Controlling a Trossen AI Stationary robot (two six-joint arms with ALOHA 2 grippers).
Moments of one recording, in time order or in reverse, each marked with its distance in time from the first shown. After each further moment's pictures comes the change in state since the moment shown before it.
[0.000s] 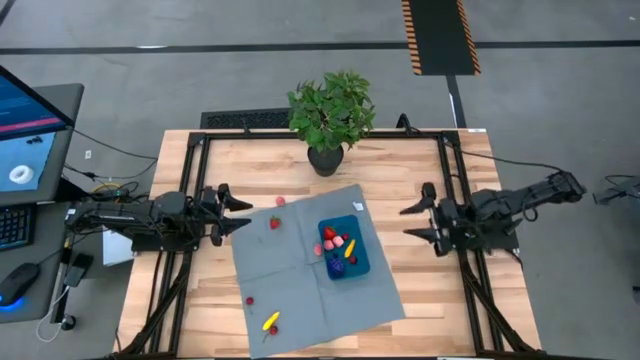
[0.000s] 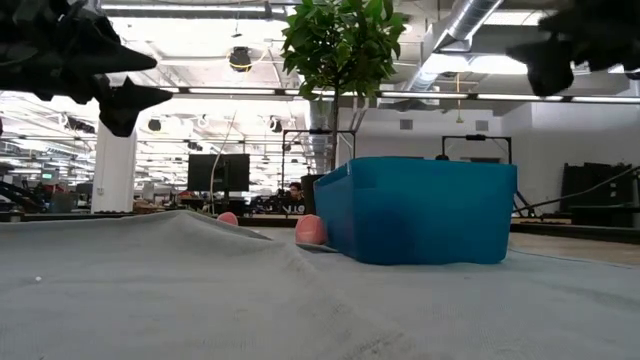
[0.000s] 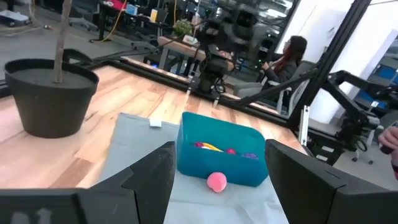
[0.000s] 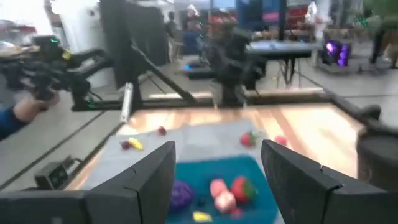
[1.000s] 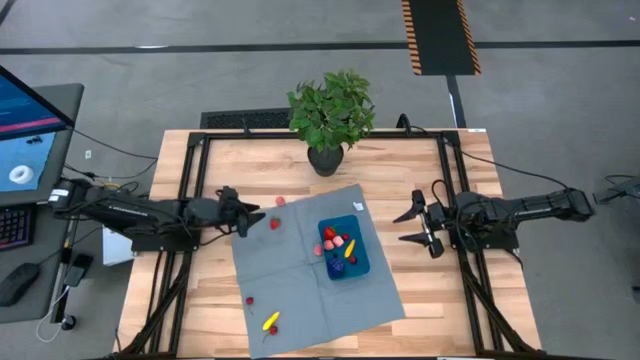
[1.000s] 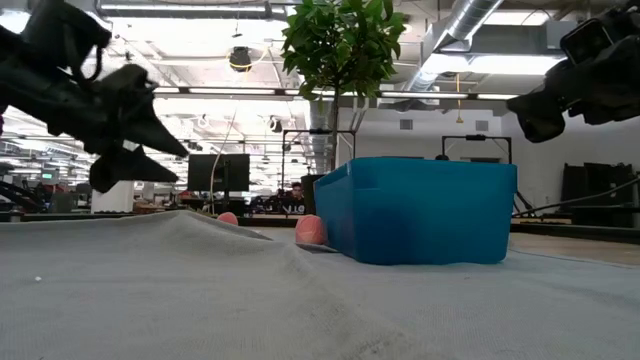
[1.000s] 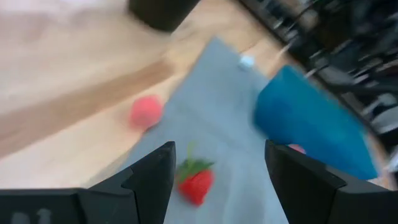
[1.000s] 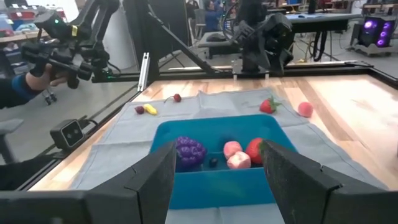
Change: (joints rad) left arm -0.005 0.576 0.021 0.153 -0.238 -0.433; right arm -0.233 -0.015 -0.198 0.116 -0.334 0.004
